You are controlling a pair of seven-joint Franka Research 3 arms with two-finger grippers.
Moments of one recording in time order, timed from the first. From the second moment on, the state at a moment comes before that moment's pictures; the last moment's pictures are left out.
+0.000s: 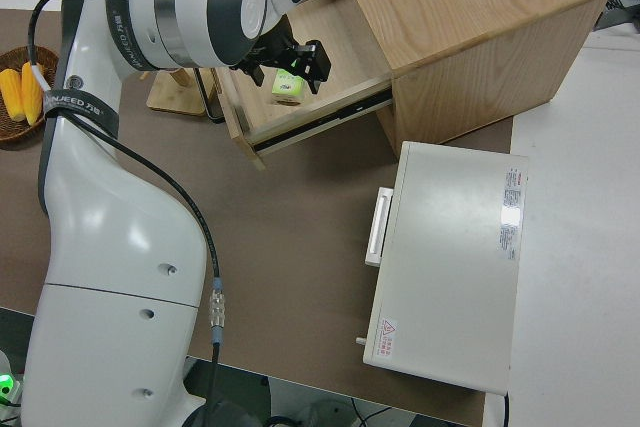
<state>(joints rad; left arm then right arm) -0.15 0.04 0.15 -1.49 -0.02 1.55 0.05 -0.06 0.16 0.11 -1.41 -0.05 1.58 0.14</state>
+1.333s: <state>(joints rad) -0.15 0.04 0.15 -1.49 -0.02 1.55 0.05 -0.06 0.16 0.11 -1.40 -0.03 1.56 0.14</state>
